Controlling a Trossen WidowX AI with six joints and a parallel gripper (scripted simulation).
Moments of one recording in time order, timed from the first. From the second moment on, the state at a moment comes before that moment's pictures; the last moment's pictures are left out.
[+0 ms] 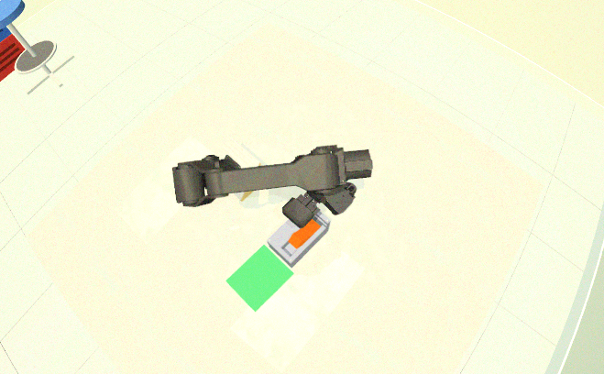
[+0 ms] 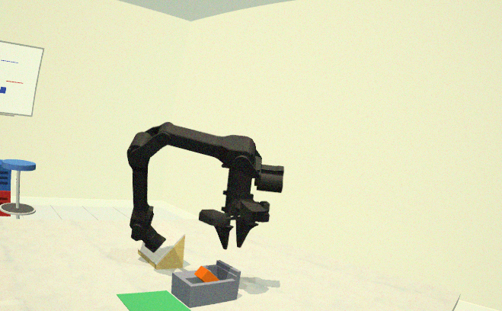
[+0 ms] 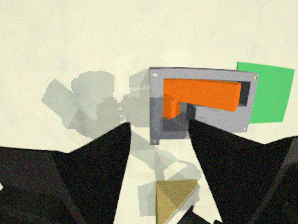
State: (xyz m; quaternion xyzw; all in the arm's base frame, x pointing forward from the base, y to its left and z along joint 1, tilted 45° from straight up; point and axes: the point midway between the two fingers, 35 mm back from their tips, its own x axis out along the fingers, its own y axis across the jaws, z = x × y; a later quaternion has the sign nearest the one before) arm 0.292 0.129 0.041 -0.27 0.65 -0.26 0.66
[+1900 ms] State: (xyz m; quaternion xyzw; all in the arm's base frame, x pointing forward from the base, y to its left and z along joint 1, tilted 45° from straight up) arm 0.300 0.039 0.064 -0.65 0.65 0.26 0.28
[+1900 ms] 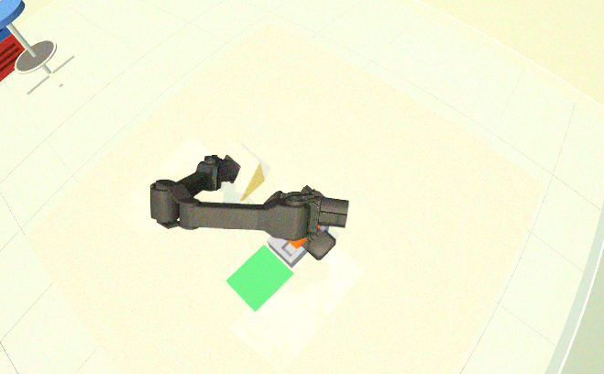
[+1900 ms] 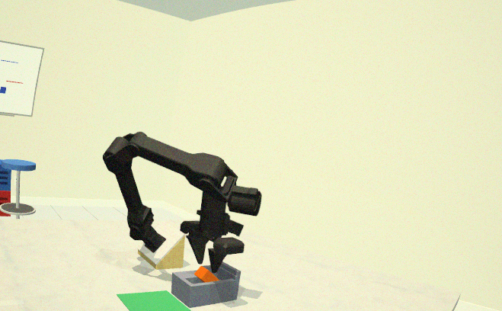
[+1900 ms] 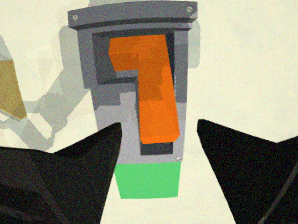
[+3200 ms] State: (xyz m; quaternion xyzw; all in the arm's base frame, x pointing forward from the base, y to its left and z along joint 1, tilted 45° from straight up) arm 0.300 0.020 0.045 -0.65 0.65 0.26 0.28
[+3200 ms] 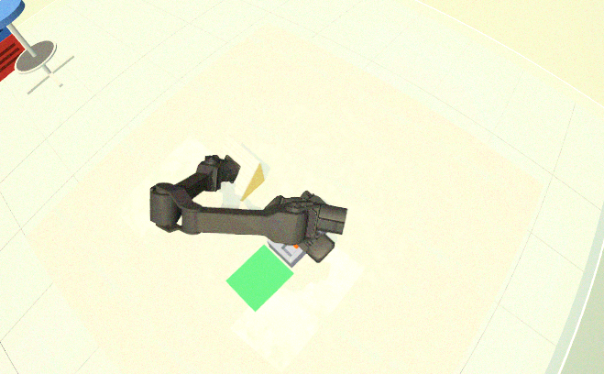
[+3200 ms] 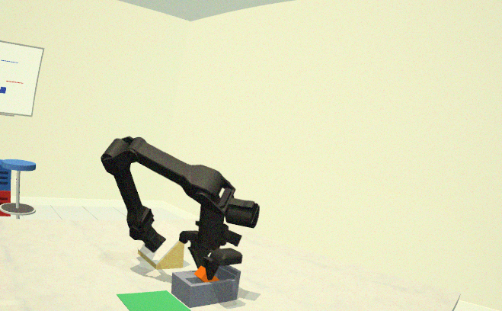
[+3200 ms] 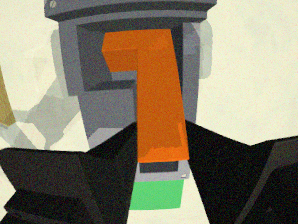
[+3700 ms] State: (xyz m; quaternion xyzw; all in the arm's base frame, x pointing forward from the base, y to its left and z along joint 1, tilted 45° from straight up) arm 0.299 0.030 0.056 -0.65 0.65 0.26 0.28
